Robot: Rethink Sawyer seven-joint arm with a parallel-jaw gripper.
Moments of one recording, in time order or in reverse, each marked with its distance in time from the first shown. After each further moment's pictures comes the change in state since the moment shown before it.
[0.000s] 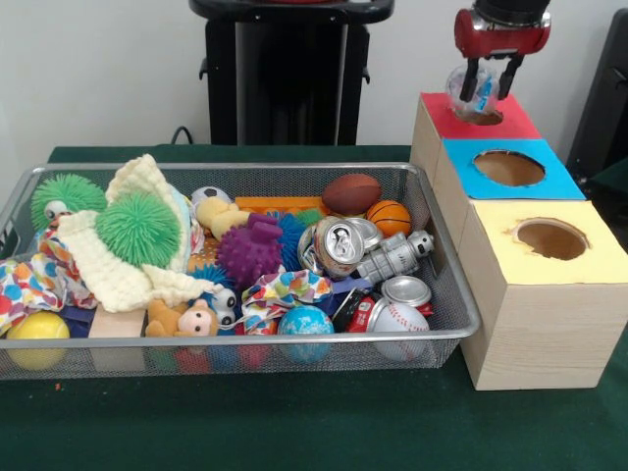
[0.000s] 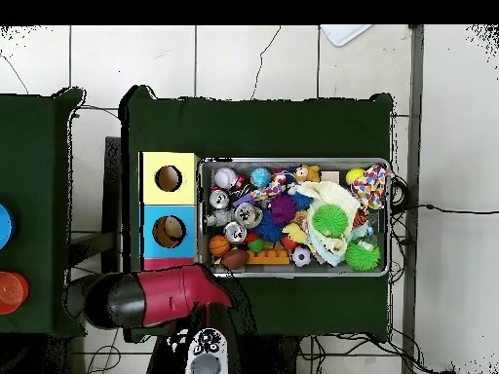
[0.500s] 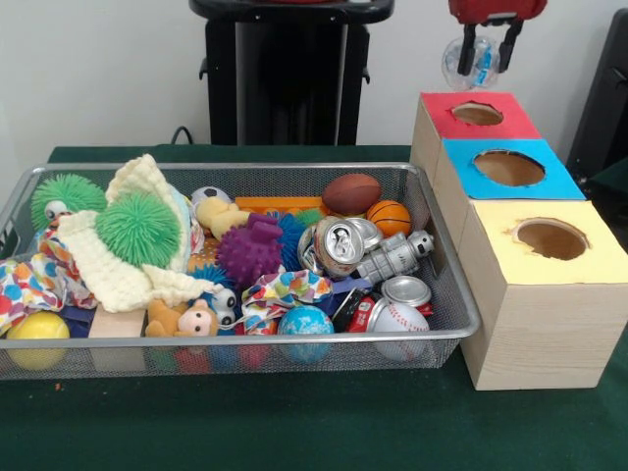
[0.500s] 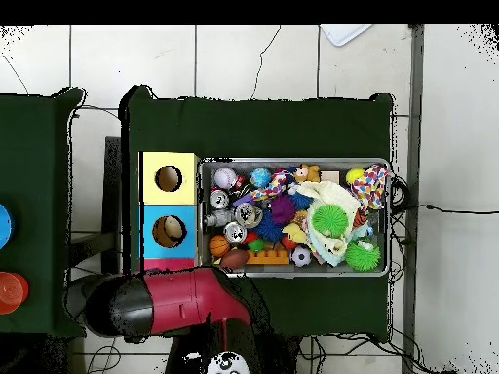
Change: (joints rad) arm -0.075 -0.133 0.044 0.032 -0.016 0.046 -0.046
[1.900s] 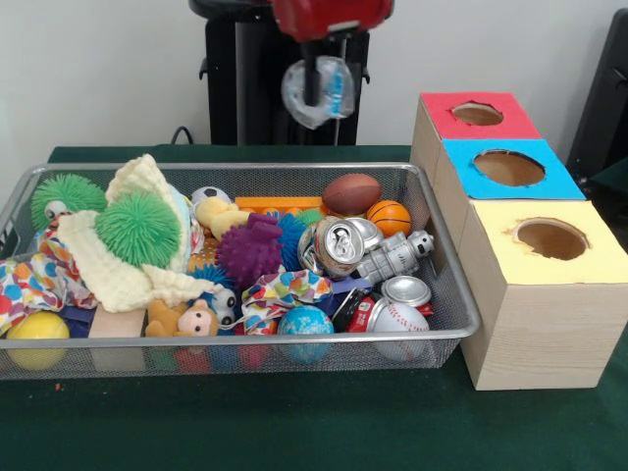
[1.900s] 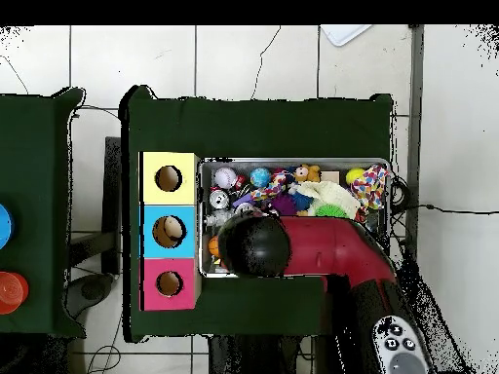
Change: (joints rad) arm -0.472 -0.005 0.216 -0.146 -0.196 0.049 -0.453
